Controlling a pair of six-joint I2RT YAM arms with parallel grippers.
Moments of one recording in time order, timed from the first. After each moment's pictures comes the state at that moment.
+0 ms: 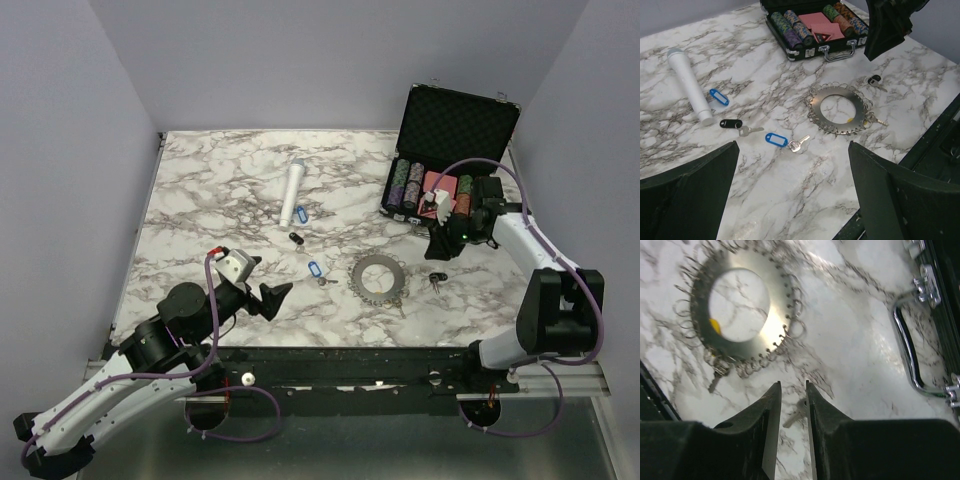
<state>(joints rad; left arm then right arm) -0.93 0.29 0.54 -0.33 -0.16 -0.14 -0.01 1.45 1.00 -0.78 -0.75 -0.78</state>
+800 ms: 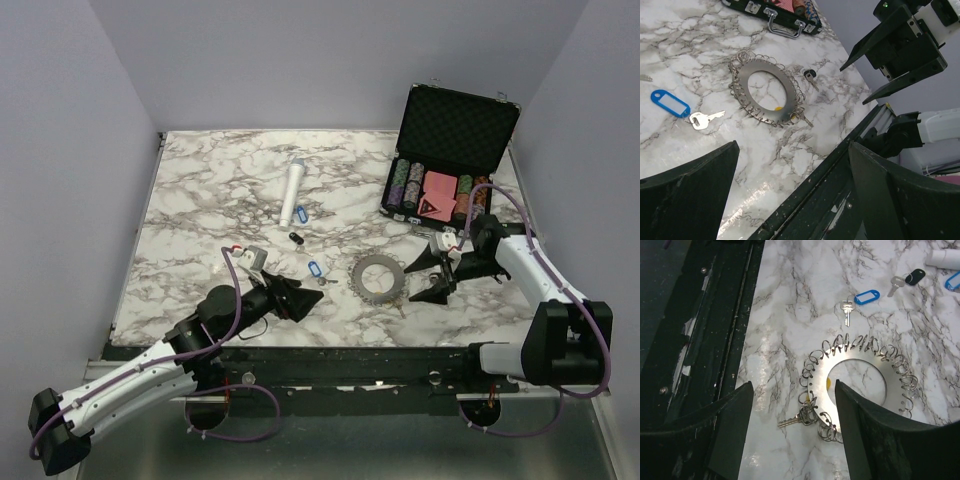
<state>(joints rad) -0.93 0.45 0.25 0.10 -0.05 -0.70 0.00 1.31 0.84 -1.27 -1.27 -1.78</state>
